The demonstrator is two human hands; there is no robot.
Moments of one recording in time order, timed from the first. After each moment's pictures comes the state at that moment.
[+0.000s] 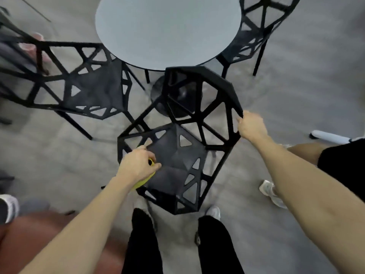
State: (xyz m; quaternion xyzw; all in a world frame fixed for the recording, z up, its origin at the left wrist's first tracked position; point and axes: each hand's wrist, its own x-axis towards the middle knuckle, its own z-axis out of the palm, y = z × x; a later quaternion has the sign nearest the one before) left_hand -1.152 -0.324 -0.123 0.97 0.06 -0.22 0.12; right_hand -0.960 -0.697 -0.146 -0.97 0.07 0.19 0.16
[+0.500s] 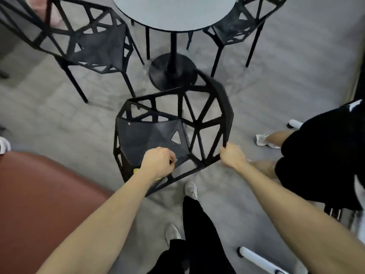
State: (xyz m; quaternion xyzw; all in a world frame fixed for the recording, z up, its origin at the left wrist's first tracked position) left_hand -1.358 -0.493 -0.123 0.97 0.01 -0.22 0.14; right_hand -1.259 -0.760 -0.102 -0.93 -0.01 0.34 0.12
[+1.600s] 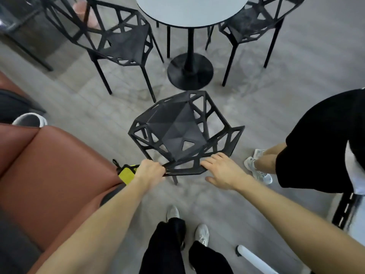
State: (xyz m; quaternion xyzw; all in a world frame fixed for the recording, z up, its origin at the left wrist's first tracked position) left_hand -1.481 -0.556 -0.107 0.94 -0.08 -0.29 -0.15; right_hand -1.356 -0.838 -0.125 -0.82 -0.52 0.22 -0.04
